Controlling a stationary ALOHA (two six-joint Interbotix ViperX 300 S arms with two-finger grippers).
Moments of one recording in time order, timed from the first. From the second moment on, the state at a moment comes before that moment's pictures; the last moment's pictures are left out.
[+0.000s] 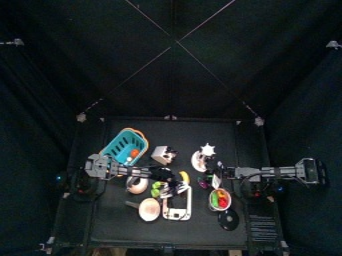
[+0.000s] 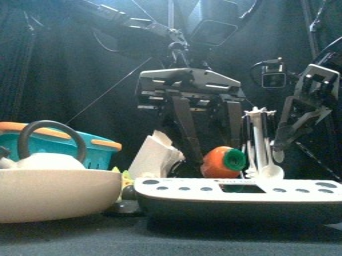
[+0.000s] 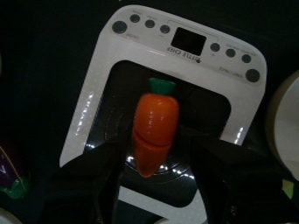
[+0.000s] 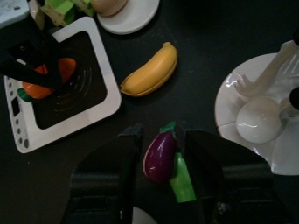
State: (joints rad) left arm 0.00 0.46 -0.06 -0.48 0.93 1.50; right arm -0.13 -0.56 1.14 -0.02 0.16 0.37
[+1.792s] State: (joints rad) left arm -0.10 -0.21 0.70 -1.05 -0.39 1.36; right arm -0.12 -0.46 0.88 -0.07 0.13 0.38
